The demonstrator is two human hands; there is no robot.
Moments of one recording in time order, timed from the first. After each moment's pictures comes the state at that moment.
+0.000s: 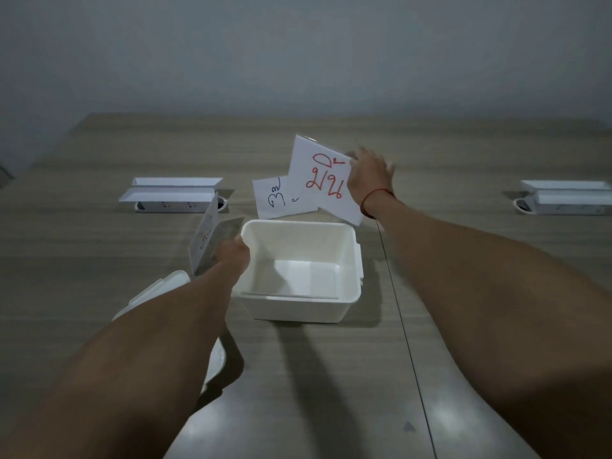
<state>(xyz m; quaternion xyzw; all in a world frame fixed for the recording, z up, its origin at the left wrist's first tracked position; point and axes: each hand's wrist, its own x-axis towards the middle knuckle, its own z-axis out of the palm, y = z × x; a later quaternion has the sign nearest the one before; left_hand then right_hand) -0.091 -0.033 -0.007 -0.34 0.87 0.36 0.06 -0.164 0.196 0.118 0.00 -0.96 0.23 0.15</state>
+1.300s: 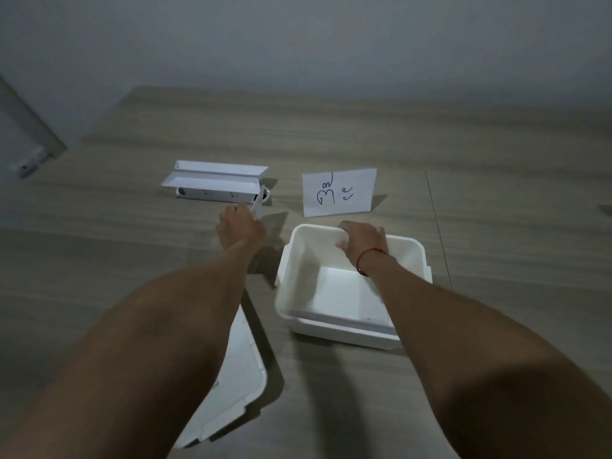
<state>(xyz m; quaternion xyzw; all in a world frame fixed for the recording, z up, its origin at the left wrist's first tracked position) -0.144 -0.113 0.000 -0.31 0.93 0.18 -0.05 -0.168 0.102 -0.002 0.12 -0.99 0.10 -0.07</state>
